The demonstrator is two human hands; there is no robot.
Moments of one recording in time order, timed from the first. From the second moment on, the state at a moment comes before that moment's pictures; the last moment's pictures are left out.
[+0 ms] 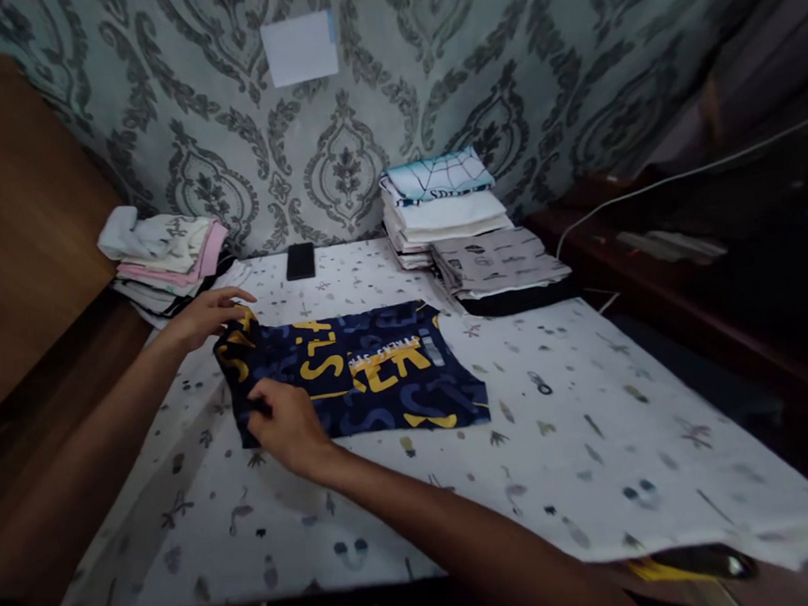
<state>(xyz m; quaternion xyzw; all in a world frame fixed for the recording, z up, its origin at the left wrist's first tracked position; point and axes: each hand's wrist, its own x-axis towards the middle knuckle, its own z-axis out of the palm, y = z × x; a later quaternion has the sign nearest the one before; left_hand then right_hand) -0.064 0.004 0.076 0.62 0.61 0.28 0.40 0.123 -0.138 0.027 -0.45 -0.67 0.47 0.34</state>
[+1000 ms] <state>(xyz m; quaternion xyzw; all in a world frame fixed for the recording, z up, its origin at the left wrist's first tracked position) 0.058 0.052 0.029 0.79 0.53 0.11 0.29 0.220 -0.163 0.010 -0.47 -0.28 0.75 0.37</state>
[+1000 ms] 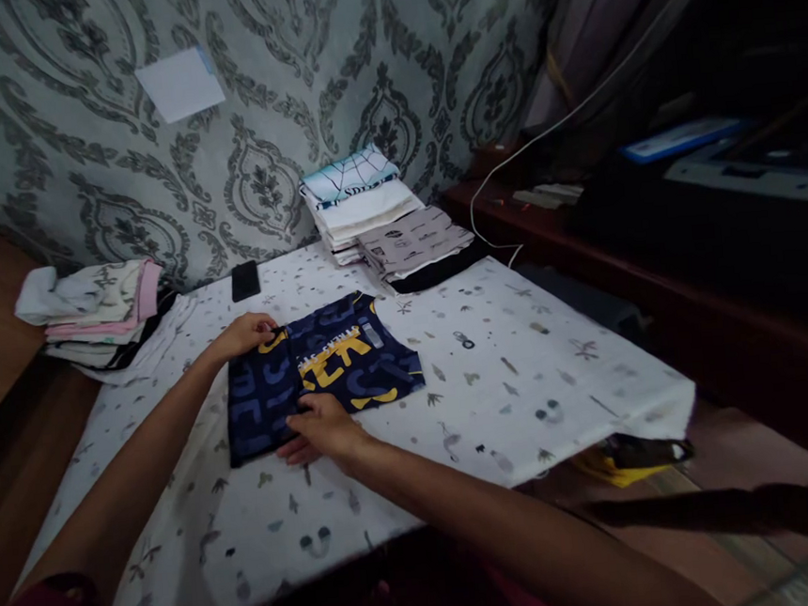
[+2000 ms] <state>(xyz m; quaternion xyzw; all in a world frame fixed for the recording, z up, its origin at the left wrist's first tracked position) 0.072 0.025 0.014 0.80 0.57 0.15 0.09 0.235 -0.163 0.009 -0.47 -0.31 0.74 0.36</state>
